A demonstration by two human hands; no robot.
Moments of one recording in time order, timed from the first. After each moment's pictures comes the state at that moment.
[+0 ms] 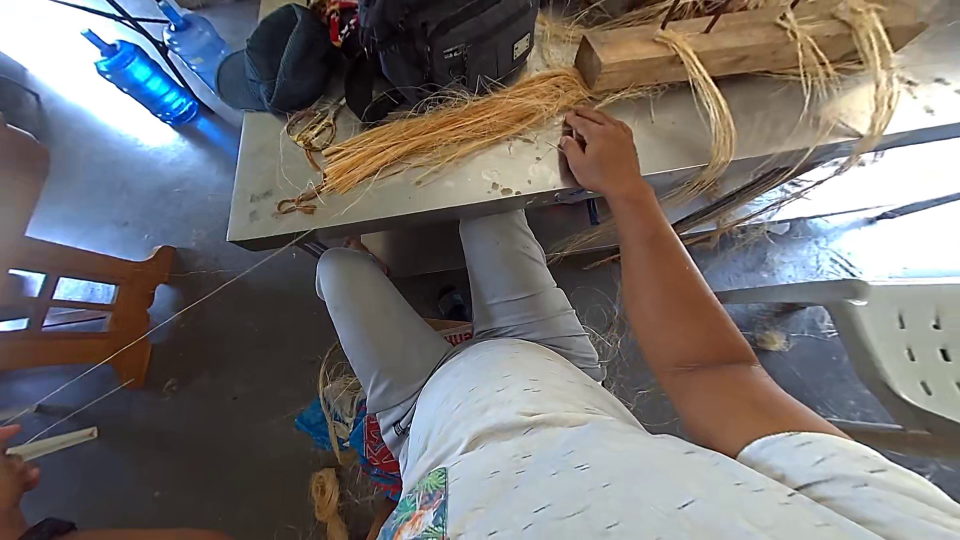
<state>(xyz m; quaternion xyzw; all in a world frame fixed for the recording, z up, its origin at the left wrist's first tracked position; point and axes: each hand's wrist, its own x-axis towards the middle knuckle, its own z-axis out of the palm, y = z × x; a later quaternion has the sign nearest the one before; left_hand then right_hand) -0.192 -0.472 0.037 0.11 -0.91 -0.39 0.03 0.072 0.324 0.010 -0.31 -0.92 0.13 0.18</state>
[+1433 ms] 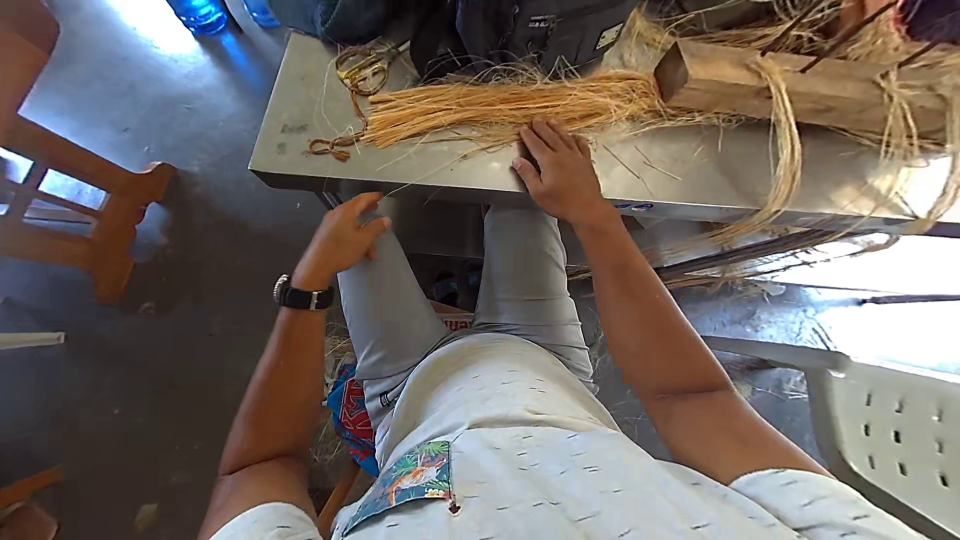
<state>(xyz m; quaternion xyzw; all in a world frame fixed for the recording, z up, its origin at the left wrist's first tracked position) -0.150 -0.113 0.007 -0.31 -0.83 -0.38 -0.27 -0.001 0.231 0.000 -0.16 -0.98 0.10 0.11</state>
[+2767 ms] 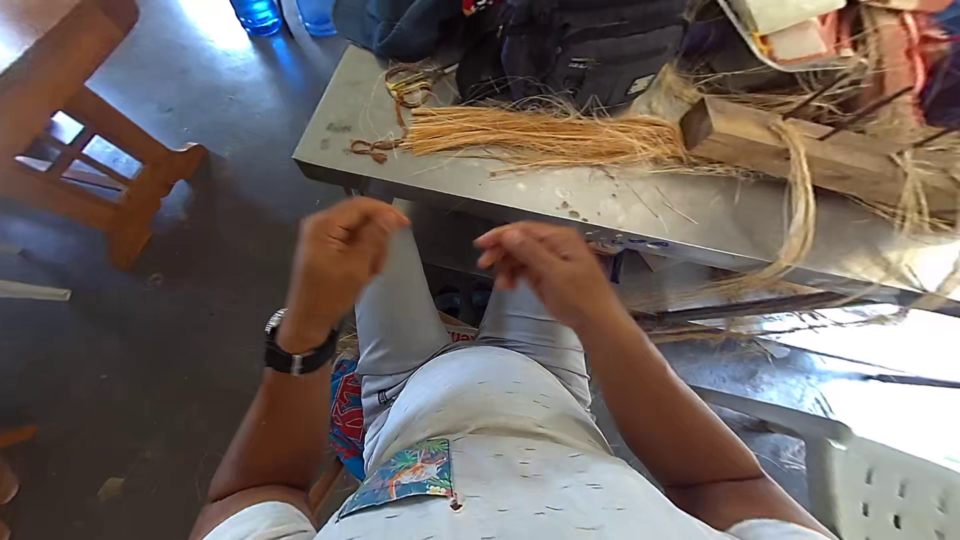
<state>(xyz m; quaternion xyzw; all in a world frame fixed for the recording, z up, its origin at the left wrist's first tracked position) -0.058 -0.166 0.074 -0.38 -0.70 -0.60 -0.05 0.068 0.087 0.068 -0.02 -0.74 0.67 0.08</state>
